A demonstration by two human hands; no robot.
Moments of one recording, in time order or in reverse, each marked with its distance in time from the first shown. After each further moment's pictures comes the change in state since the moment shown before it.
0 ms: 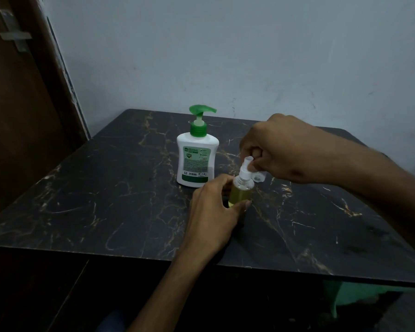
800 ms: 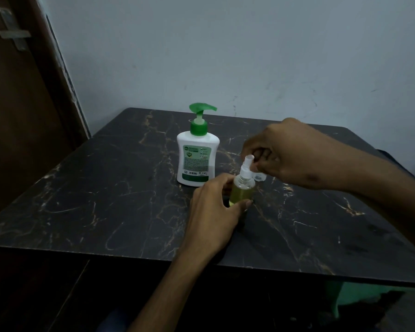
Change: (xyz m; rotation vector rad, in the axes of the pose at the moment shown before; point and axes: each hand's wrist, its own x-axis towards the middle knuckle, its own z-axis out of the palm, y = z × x) left_hand 0.000 0.001 -0.002 -0.015 -0.013 -0.010; right_hand -0.012 0.005 0.009 0.098 0.047 -0.024
